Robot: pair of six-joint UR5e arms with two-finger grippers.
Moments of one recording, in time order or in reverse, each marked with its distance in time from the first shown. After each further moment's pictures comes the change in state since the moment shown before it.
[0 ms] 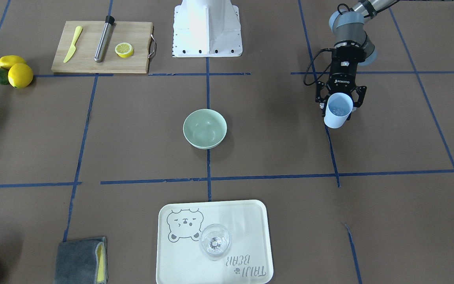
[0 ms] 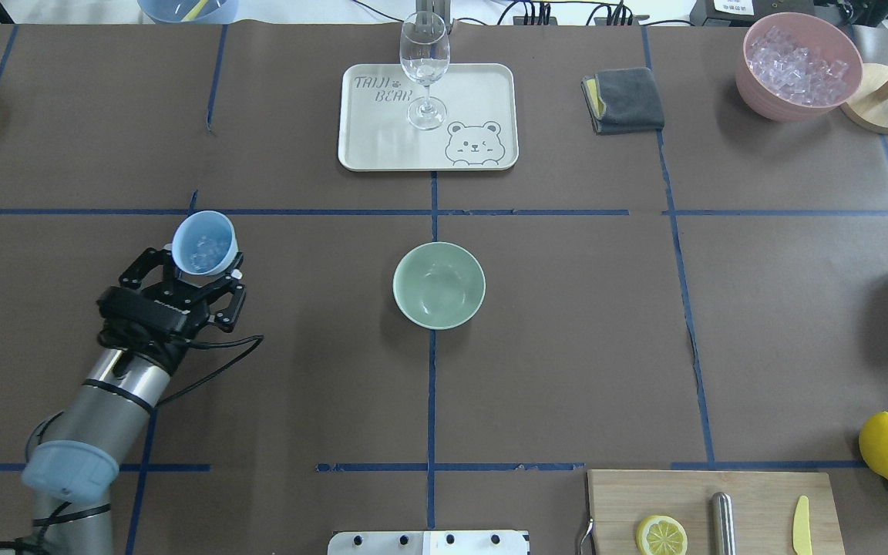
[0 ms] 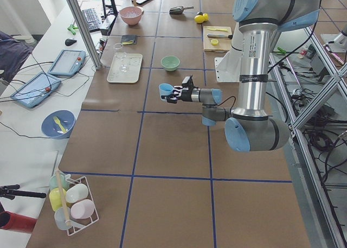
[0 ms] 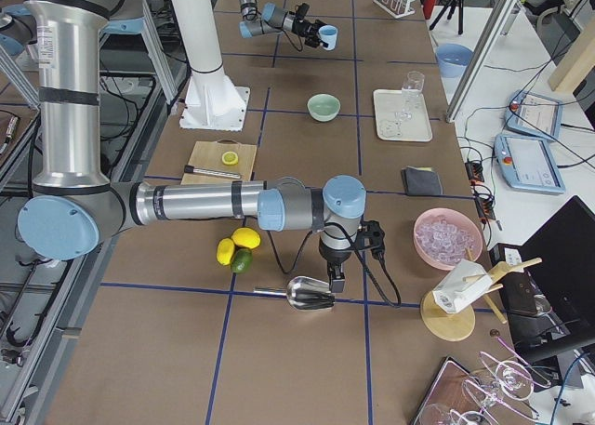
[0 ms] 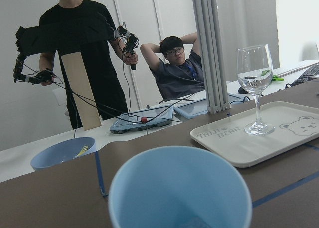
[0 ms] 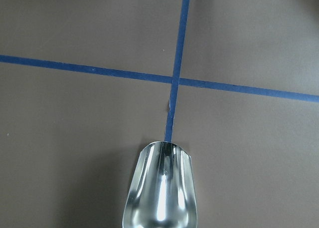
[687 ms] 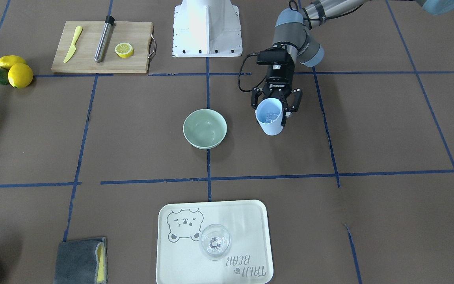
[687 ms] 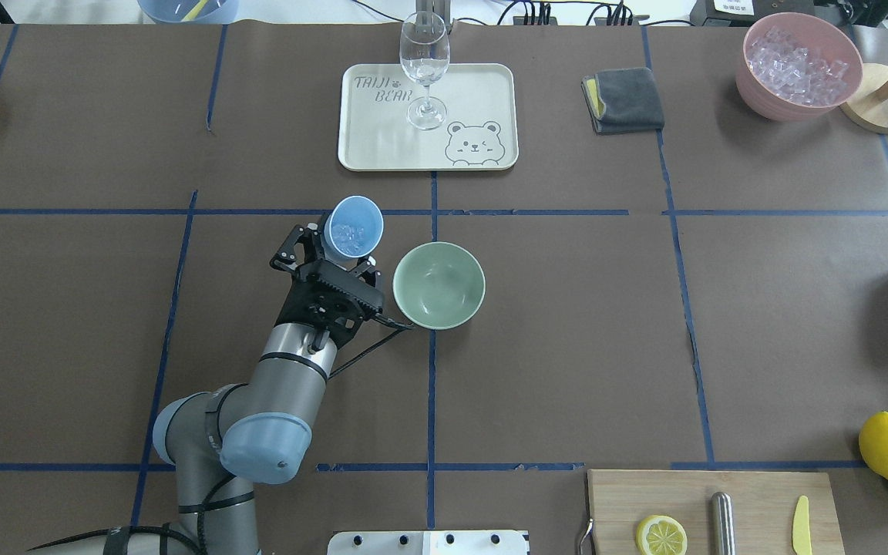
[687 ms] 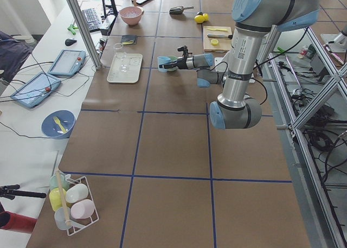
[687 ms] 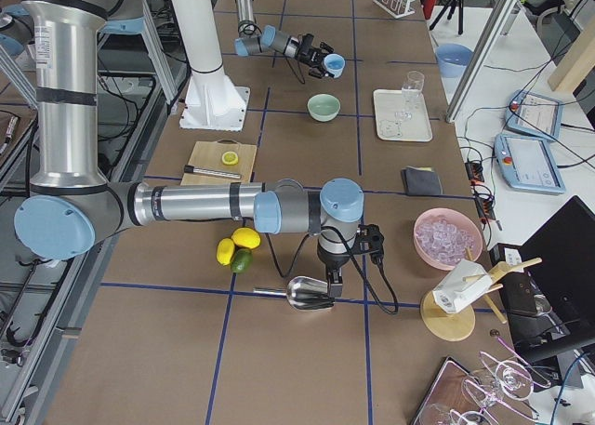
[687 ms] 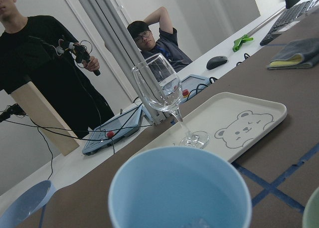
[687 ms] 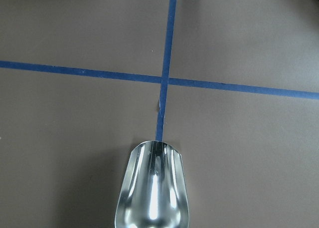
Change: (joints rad) left arm 0.011 -0.327 0.006 0.626 0.005 0.065; right arm 0.018 -0.002 -0.005 0.000 -0.005 0.008
